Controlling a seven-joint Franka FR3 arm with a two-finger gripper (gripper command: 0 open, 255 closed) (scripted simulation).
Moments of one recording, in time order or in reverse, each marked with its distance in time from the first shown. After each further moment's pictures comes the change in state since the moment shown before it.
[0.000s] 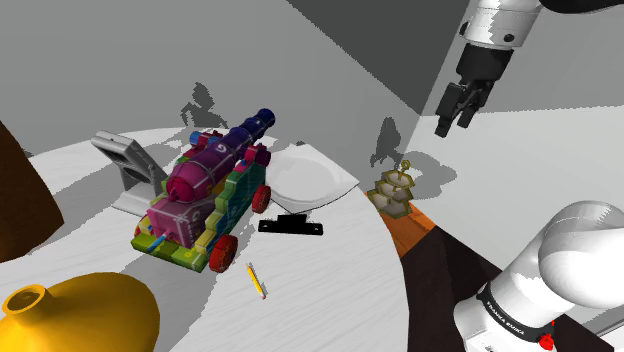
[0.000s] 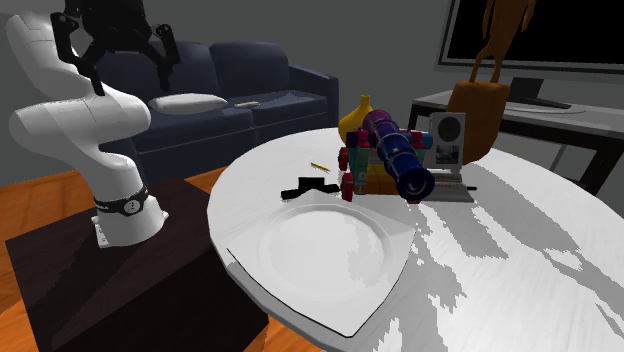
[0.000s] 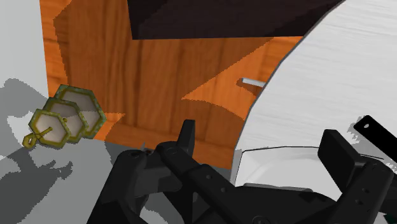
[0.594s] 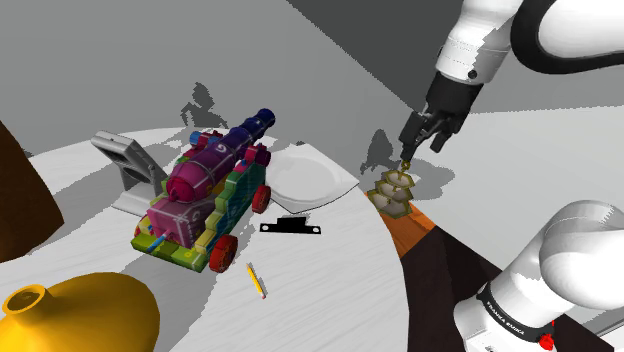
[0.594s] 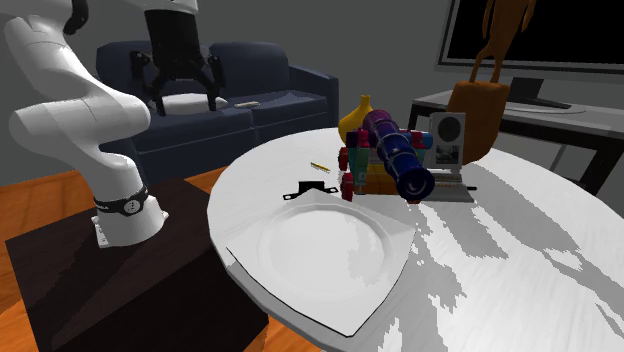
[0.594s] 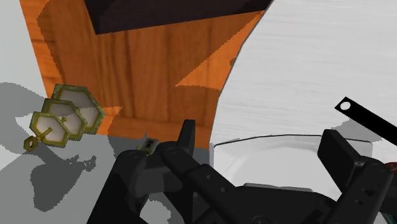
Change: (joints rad) arm 0.021 -0.032 0.182 -0.136 0.103 0.200 0.240
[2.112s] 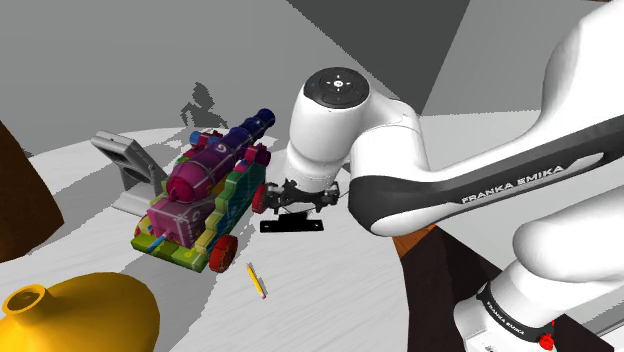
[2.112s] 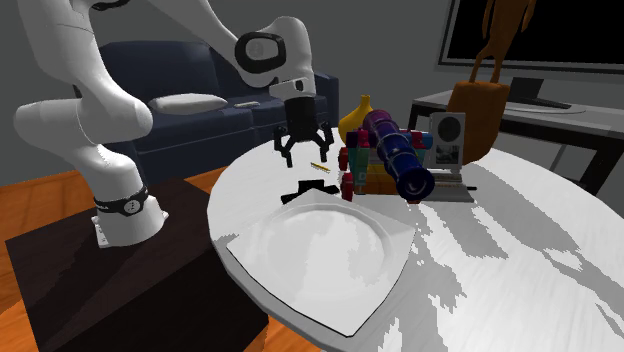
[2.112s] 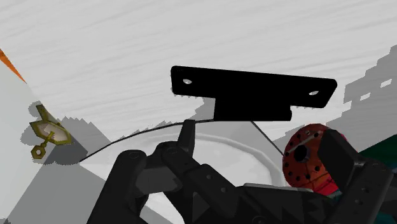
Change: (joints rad) arm -0.550 0.602 1.009 0.168 -0.322 0.636 1.050
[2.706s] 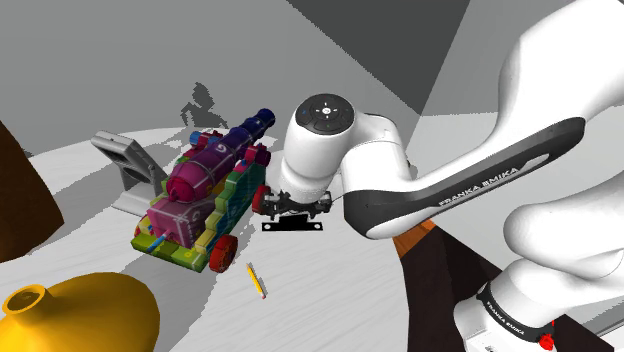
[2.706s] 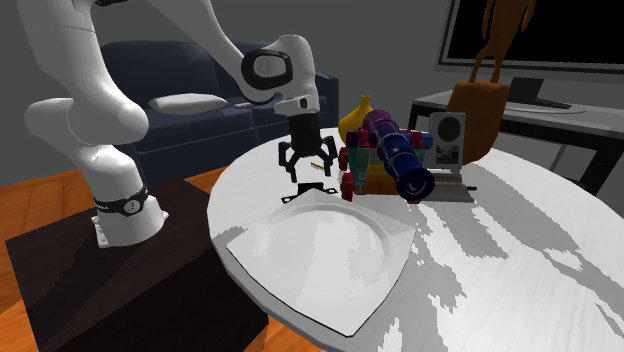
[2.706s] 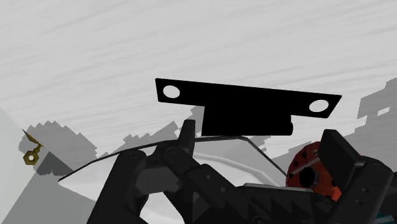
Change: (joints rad) arm -0.414 0.105 0.396 -0.002 -0.167 0.074 0.129
